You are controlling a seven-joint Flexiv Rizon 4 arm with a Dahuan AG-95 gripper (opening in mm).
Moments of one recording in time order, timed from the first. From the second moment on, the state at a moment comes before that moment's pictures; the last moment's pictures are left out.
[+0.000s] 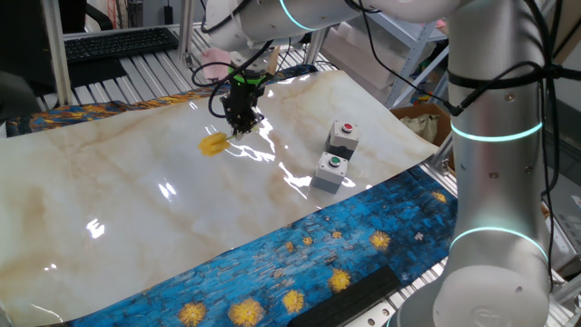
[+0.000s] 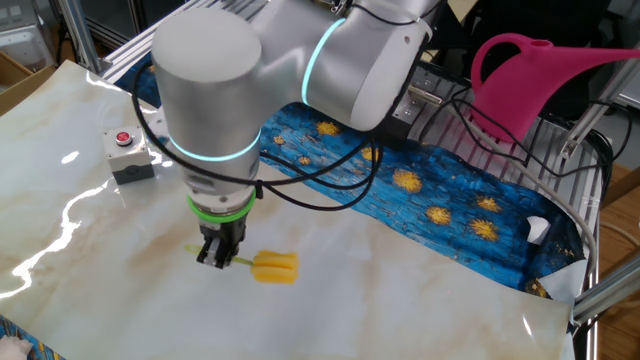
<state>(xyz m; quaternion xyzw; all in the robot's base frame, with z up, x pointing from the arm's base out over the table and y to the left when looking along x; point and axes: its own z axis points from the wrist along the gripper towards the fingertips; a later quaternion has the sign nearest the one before) 0.640 -0.021 0.067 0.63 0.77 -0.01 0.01</state>
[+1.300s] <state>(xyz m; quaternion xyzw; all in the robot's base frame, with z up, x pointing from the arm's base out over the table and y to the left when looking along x) 0.643 -0.023 0.066 0.69 0.73 0.00 -0.01</state>
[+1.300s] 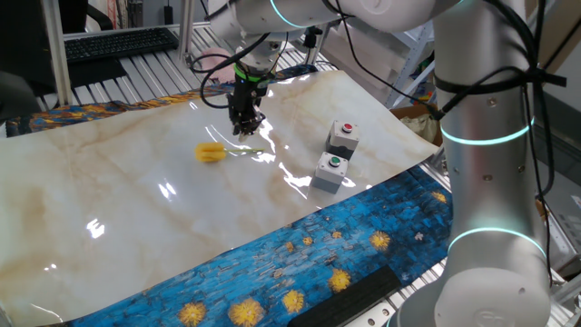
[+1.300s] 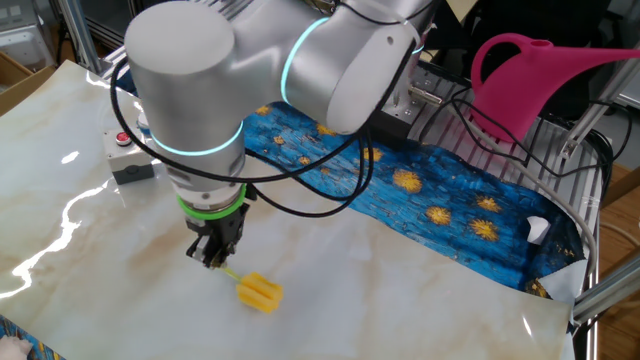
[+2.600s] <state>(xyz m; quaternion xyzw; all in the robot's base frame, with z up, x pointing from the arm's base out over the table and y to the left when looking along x) 0.637 -0.017 0.074 0.40 0.91 0.02 -0.03</state>
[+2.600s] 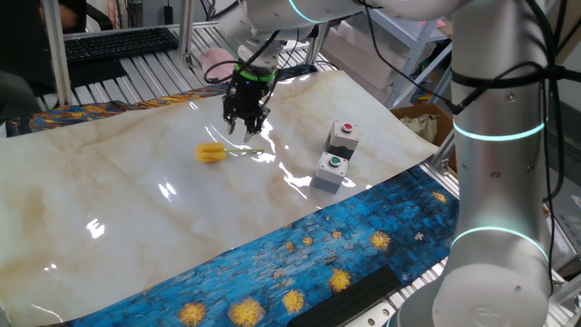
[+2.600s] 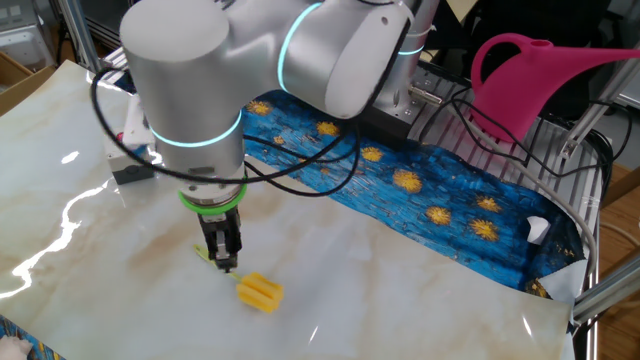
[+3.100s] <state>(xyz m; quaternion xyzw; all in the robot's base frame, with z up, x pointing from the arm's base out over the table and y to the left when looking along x) 0.637 -0.013 0.077 0.16 0.99 0.02 -0.04</state>
